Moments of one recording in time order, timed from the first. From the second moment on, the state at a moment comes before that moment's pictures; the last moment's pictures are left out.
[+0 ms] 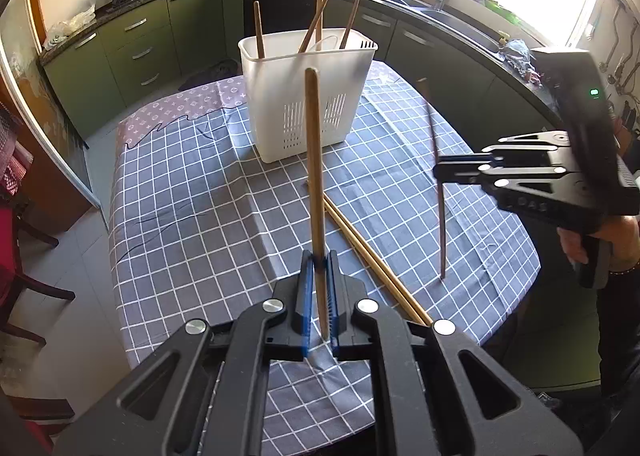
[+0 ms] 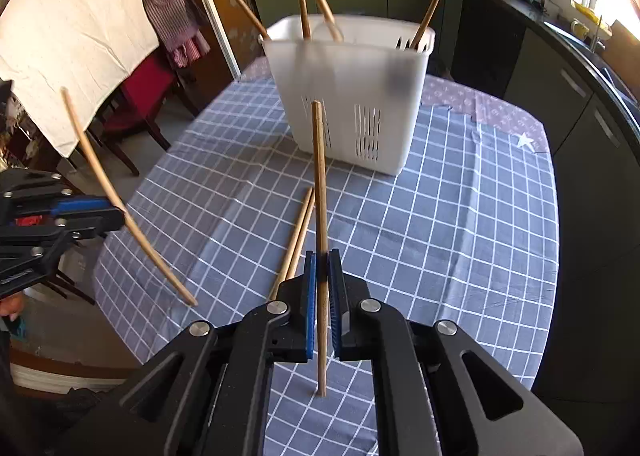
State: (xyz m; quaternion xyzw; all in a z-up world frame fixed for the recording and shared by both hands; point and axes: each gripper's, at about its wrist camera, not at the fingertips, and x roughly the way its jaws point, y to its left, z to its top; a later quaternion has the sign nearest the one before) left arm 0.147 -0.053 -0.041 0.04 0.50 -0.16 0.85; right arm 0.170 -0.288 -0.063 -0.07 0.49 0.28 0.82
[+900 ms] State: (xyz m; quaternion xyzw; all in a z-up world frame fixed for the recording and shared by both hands) left arm 0.139 -0.052 -0.027 0.04 0.49 -0.16 0.86; right arm 0.137 -0.323 -0.045 -0.05 0.45 0.28 0.85
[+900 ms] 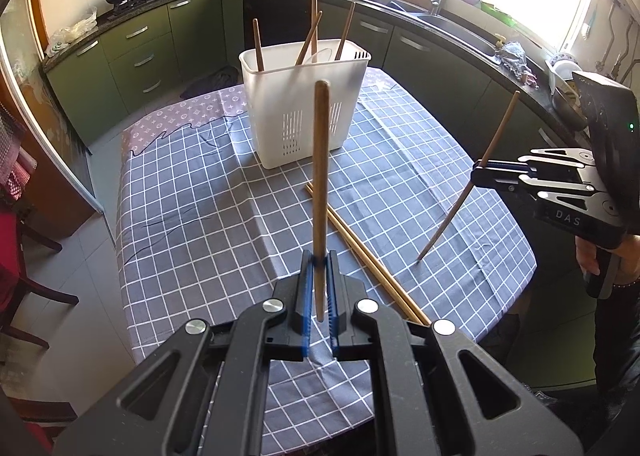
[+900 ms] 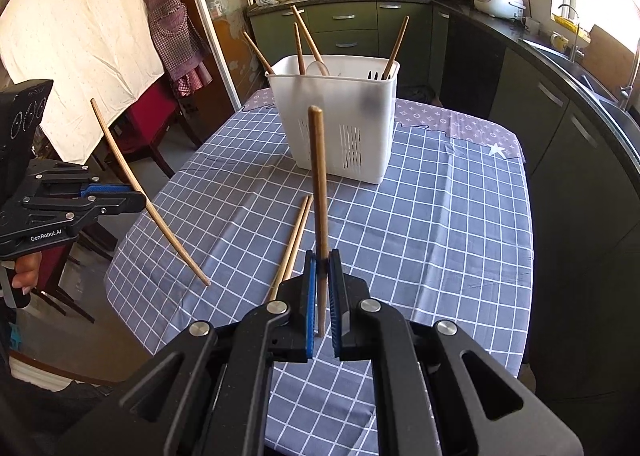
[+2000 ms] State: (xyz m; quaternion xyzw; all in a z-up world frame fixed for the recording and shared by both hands) left arm 0.293 -0.062 0.112 0.04 0.36 -0.11 0.92; right arm 0.169 -0.367 -0.007 -0.01 0.43 0.26 0.86
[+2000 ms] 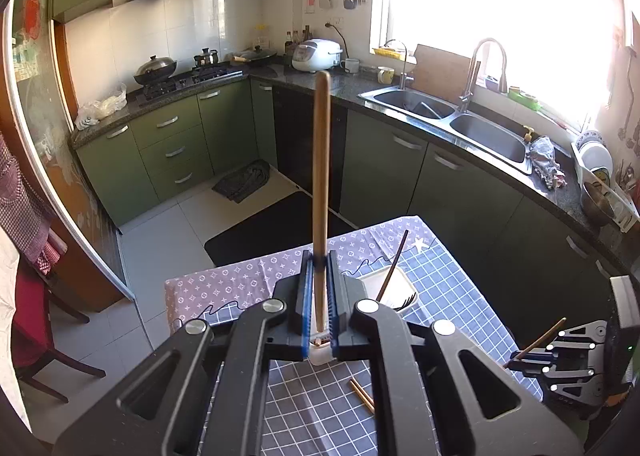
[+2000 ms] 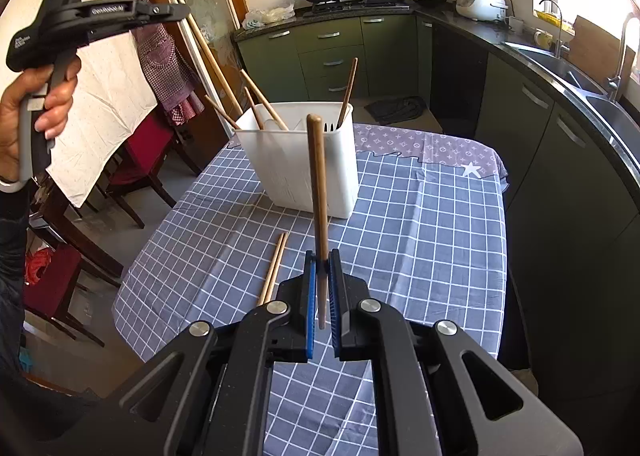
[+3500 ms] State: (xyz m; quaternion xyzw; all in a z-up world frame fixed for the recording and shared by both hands) left arm 0.207 -0.079 -0.034 0.01 0.55 -0.16 0.82; right arm 0.220 -0.322 0.078 0.01 0.33 0.28 0.90
